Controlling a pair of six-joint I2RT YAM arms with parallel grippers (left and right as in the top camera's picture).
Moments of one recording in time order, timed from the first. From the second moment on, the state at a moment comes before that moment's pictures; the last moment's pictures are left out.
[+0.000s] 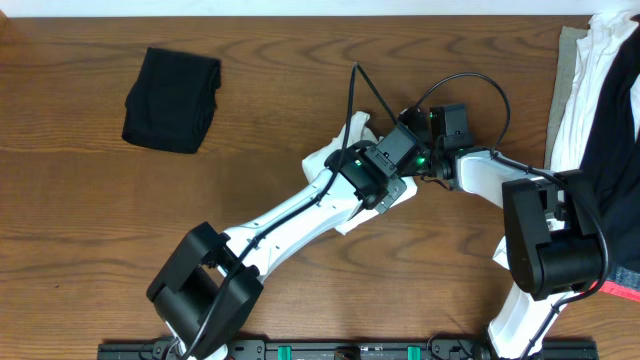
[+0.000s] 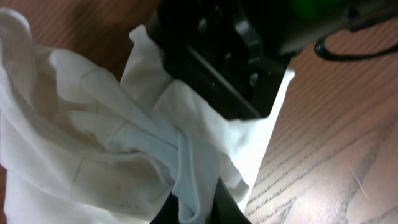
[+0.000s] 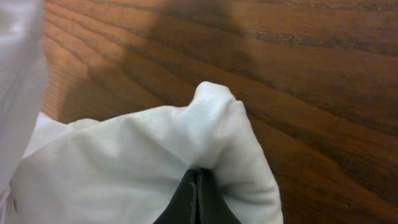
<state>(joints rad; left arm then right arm) -0.85 1.85 1.39 -0.66 -0.13 -0.02 0.20 1.96 0.98 -0.05 -0.54 0.18</state>
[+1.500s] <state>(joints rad) -0.86 1.84 1.39 -0.40 -0.01 -0.09 0.16 1.59 0.97 -0.25 -0.29 0.19</state>
